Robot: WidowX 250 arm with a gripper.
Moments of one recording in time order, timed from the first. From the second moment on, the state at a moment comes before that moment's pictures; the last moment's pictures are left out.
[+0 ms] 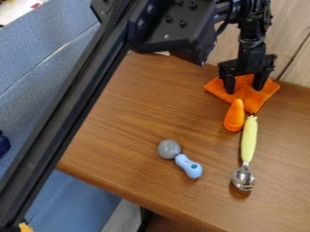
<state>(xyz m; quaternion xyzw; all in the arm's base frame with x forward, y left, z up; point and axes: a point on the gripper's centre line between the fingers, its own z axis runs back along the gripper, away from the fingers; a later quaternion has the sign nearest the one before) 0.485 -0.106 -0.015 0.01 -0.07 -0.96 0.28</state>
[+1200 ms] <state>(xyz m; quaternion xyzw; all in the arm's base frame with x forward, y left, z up) 0.460 -0.106 0.080 0.10 -0.12 -0.95 0.27</state>
